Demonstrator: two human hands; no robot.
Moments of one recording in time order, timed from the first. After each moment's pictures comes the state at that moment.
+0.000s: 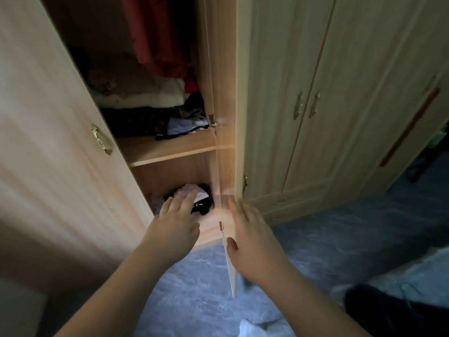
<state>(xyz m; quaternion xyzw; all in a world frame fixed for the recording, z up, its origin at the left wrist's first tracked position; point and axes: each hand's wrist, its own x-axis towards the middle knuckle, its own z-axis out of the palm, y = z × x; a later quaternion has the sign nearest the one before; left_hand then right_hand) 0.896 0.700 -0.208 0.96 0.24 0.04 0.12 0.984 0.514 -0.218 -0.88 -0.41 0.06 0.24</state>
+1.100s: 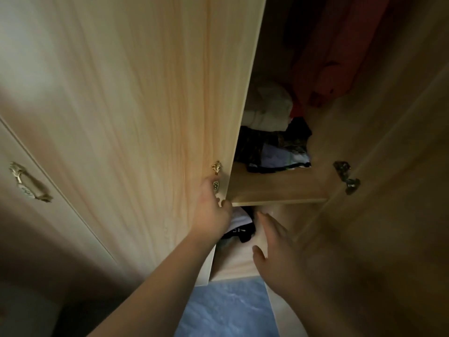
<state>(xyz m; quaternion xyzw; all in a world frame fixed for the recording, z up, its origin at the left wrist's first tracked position) 0.943 1.097 -0.235 0.75 0.30 0.30 0.51 0.999 0.919 -0.232 -0.88 -0.40 0.09 0.23</state>
